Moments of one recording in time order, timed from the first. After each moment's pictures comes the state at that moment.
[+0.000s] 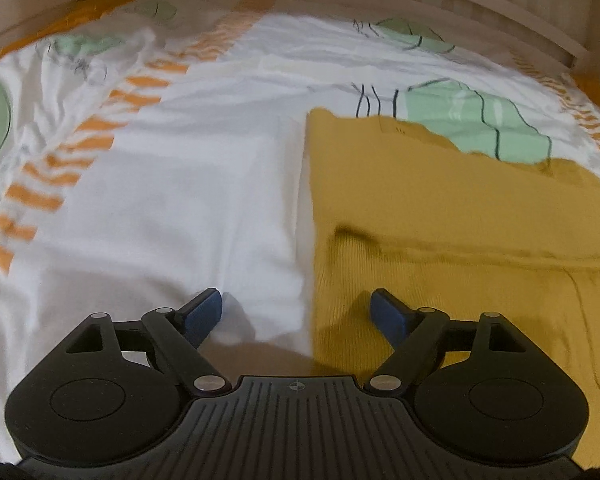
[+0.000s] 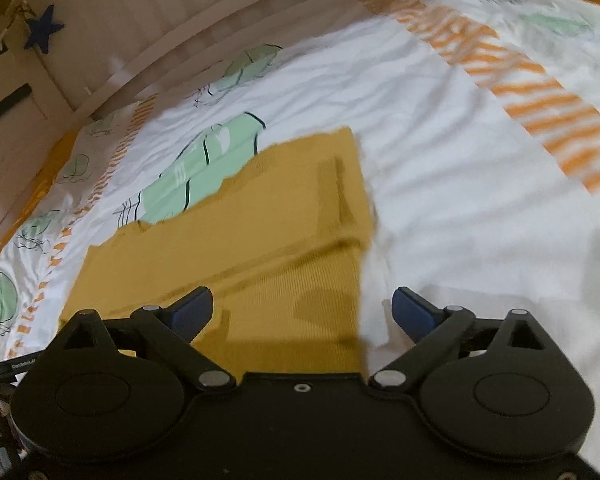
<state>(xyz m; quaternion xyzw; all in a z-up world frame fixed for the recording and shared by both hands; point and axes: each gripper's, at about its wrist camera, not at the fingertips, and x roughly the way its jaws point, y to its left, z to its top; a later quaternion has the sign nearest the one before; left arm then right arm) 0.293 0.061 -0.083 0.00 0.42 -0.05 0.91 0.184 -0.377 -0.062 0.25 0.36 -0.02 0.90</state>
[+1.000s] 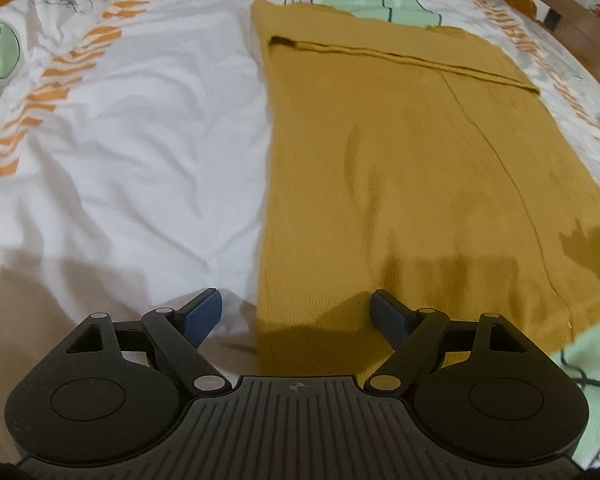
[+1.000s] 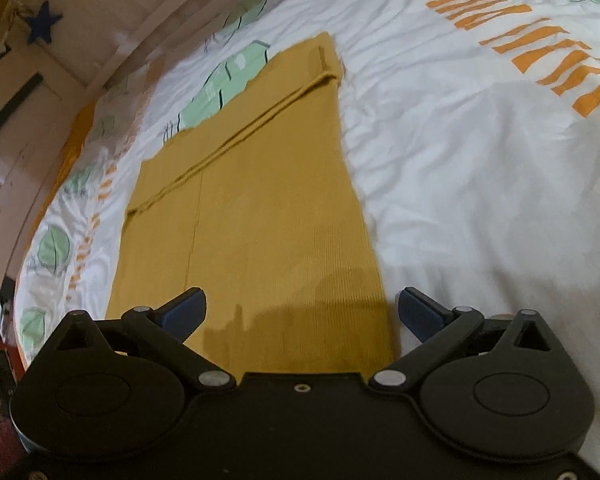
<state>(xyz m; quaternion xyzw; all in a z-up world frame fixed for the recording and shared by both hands) 0.120 0.090 -0.069 0.03 0.51 -0.15 0.85 0.031 -0.349 -0.040 0.30 0.43 0.01 0.85</state>
